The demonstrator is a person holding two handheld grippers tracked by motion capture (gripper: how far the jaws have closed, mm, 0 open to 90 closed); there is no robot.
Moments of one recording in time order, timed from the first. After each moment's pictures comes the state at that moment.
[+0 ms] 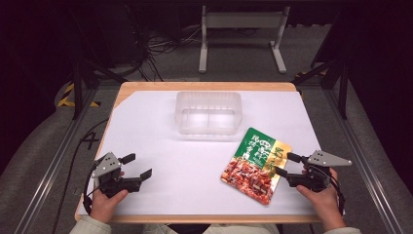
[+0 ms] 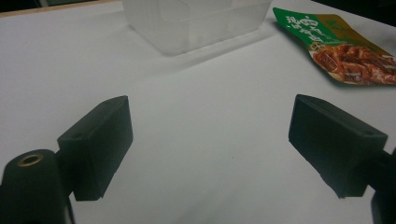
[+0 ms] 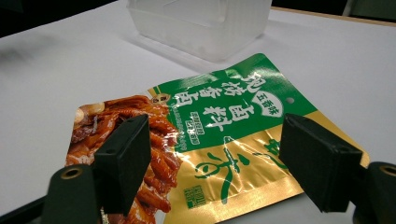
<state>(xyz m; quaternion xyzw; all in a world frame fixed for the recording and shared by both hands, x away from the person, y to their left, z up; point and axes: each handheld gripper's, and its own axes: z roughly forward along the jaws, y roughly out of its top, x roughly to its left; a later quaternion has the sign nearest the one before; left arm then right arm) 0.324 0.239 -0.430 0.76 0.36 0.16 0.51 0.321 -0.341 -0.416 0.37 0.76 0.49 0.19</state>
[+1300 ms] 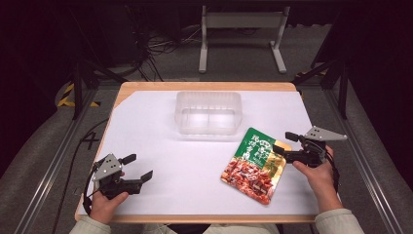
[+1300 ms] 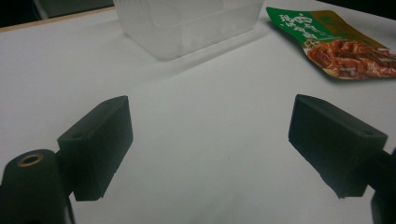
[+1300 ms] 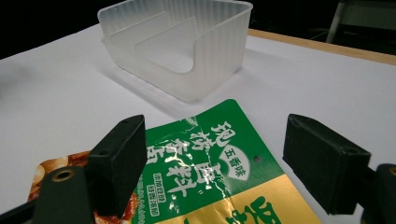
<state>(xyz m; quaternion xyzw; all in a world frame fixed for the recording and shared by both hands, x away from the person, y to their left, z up) 0.319 0.236 -0.428 0.77 0.34 0.18 0.51 0.376 -0.337 -0.389 0.38 0.75 0.50 0.20</state>
